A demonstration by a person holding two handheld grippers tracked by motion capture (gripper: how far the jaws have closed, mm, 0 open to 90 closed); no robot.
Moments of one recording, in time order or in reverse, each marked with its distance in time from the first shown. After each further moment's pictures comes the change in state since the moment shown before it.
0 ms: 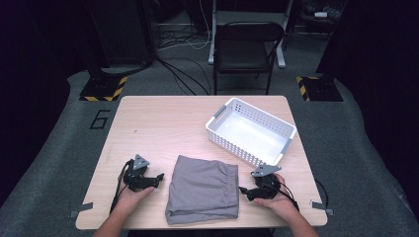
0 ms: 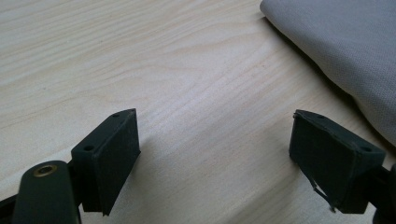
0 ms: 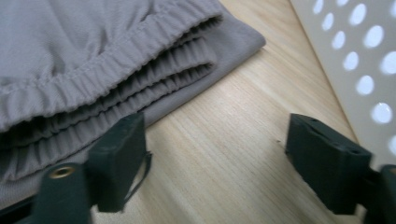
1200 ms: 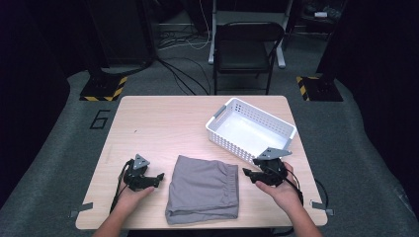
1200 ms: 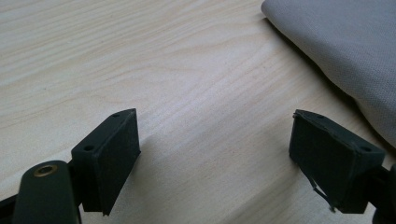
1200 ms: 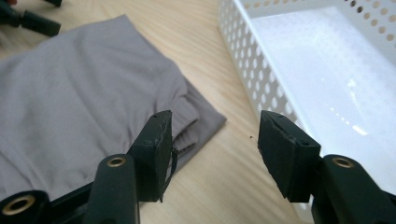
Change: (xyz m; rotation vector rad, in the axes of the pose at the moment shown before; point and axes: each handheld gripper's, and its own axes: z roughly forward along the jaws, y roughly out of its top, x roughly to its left) left arm 0.000 0.001 0.001 0.001 0.004 -0.003; right arm 0.005 0.065 -0.061 -0.071 -0.087 0.095
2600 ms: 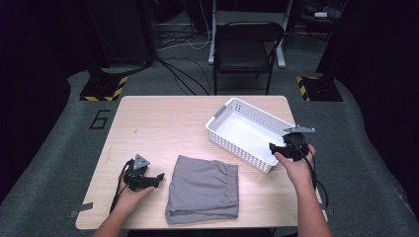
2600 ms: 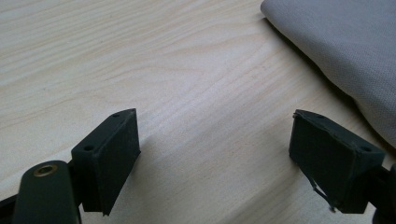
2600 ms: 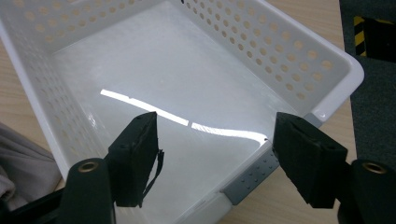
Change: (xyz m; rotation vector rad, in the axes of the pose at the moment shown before) left arm 0.000 0.000 0.000 -0.006 0.001 0.002; right arm -0.093 0.011 -0.002 0.025 -0.341 0.311
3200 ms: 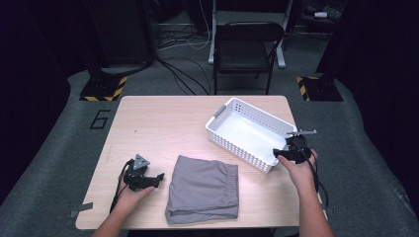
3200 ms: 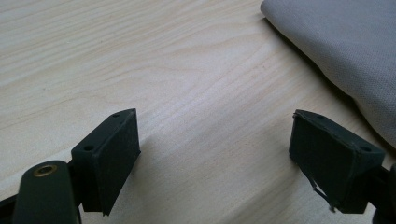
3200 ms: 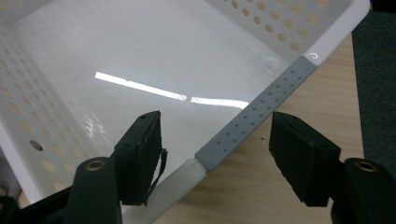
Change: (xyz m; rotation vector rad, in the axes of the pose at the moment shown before) left arm 0.000 0.000 0.000 0.001 -0.001 0.001; right arm -0.012 -0.013 0.012 0.124 -0.022 0.080
